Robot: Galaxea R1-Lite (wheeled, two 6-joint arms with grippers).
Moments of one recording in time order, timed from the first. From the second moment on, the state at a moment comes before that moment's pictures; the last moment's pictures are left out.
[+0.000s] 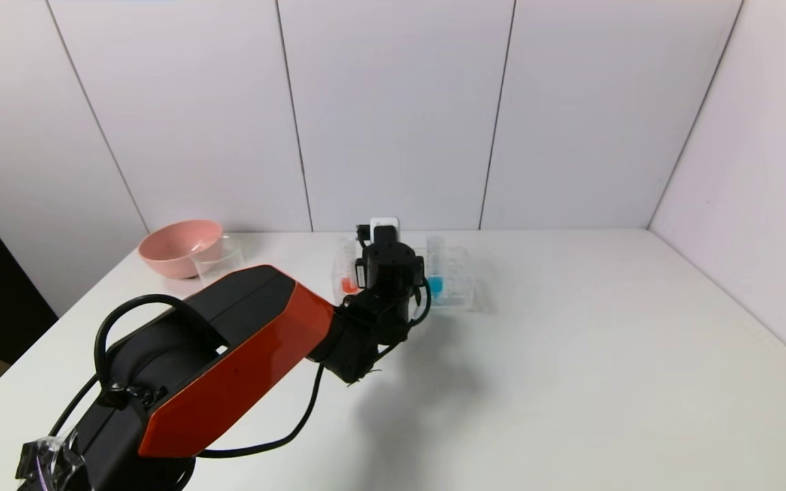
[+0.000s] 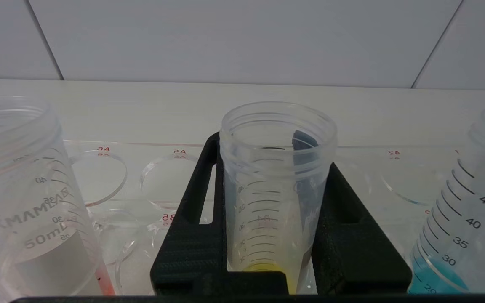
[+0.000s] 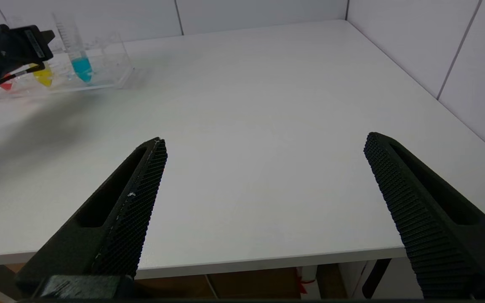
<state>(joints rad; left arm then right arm) -0.64 2.54 -1.53 -0.96 0.62 -0.14 0.00 0.00 0.00 0.00 -0.04 0.10</state>
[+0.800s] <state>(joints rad) -0.65 2.44 -1.50 -0.95 0.64 -0.08 0.00 0.00 0.00 0.00 -0.04 0.10</state>
